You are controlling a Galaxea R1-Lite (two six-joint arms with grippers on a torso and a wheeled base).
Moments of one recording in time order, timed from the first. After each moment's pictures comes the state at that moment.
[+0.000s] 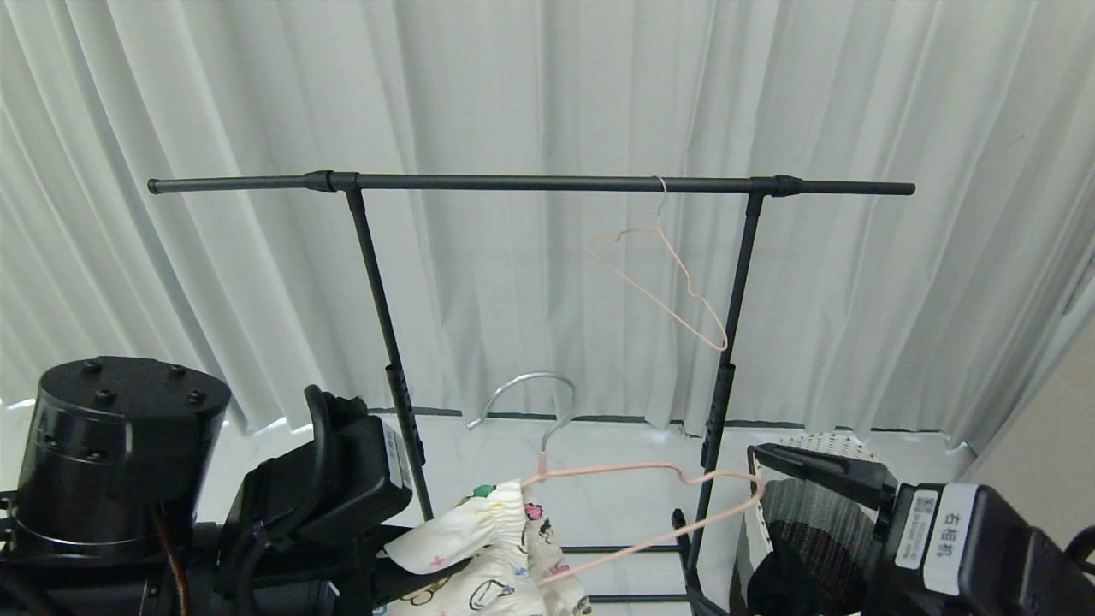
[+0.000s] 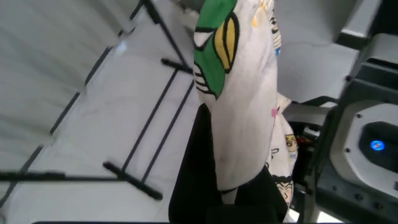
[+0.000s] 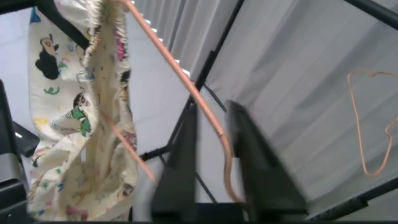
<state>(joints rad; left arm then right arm) -0.61 1.29 -0.58 -0.09 -0.36 0.45 1.15 1.36 -0.31 -0.90 -0.24 -0.27</state>
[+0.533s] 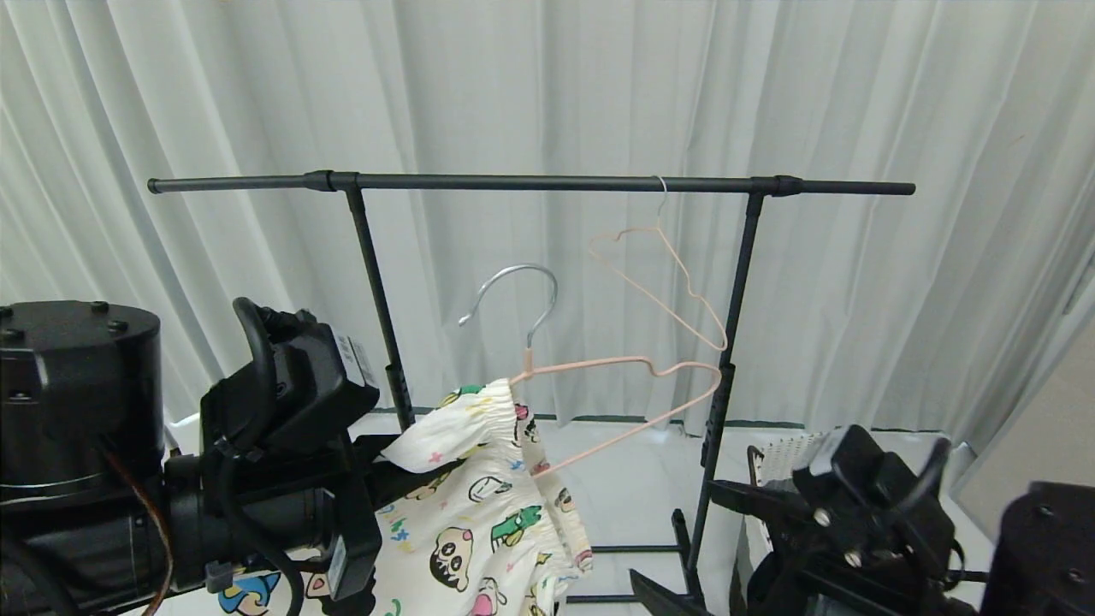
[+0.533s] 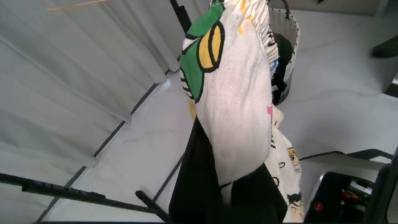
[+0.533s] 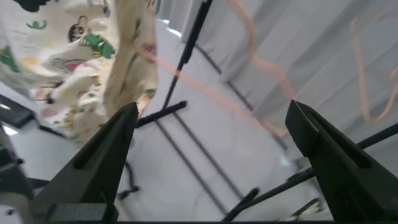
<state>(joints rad) -0.54 1.29 -0.60 -0.32 -0.33 0.44 1.15 1.53 -0.41 -0.86 -0.24 0.24</state>
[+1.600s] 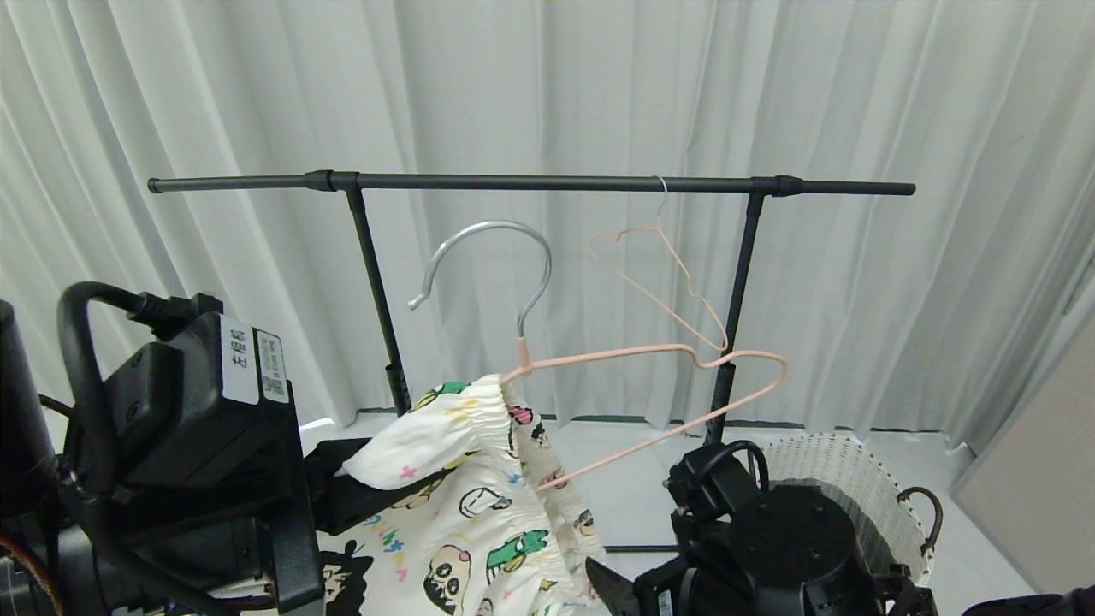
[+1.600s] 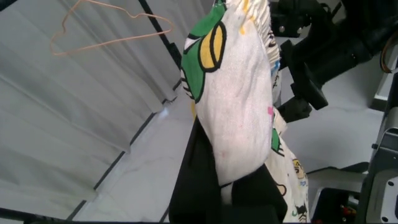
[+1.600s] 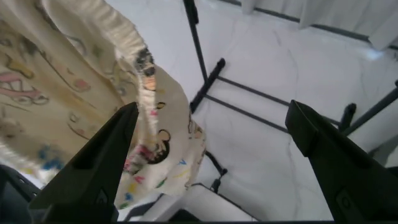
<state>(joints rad) -0.62 1.18 -0.59 -0.32 -0.35 0.44 1.11 1.83 -0.55 -0.75 -0.35 0.45</state>
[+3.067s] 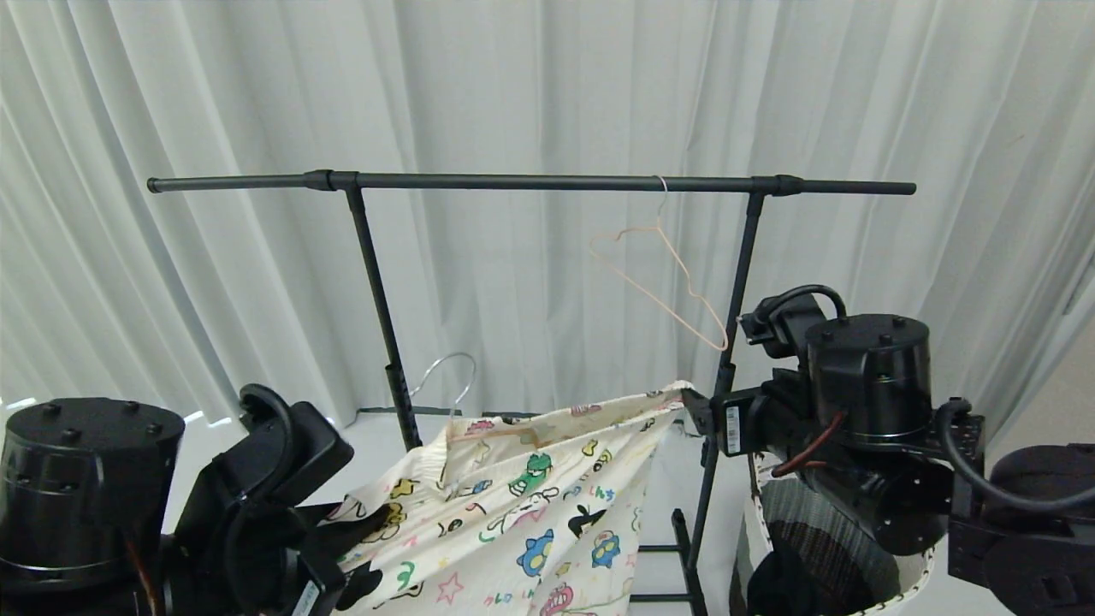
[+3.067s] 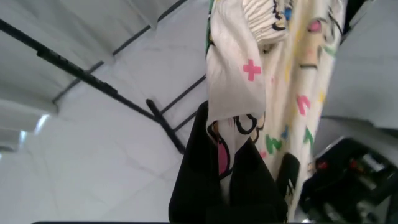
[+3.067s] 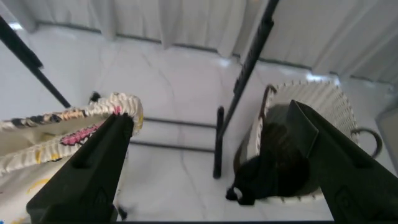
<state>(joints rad) -0.48 1.26 -0.45 -0.21 -0.04 0.30 0.83 1.71 -0.76 -0.60 -0.55 0.17</state>
